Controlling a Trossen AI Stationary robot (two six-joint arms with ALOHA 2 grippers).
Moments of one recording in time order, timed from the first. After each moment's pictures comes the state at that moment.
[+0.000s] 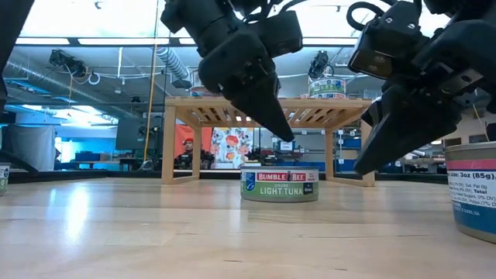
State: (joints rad) left arm -0.17 1.93 1.35 -0.33 -0.11 0.10; right arm 0.49 1.67 0.73 0.04 0.34 0.53
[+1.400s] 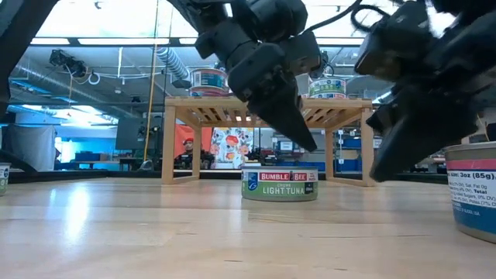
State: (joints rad) left arm -0.05 2.03 1.46 -0.32 0.16 0.17; right arm 0.50 1.66 0.73 0.02 0.26 0.55
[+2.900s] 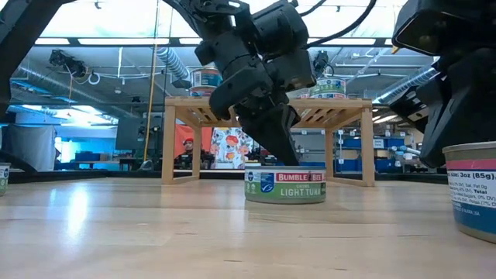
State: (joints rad) left arm -0.03 2.07 1.48 -0.43 0.19 0.31; right arm 0.62 1.61 0.73 -0.02 0.27 0.56
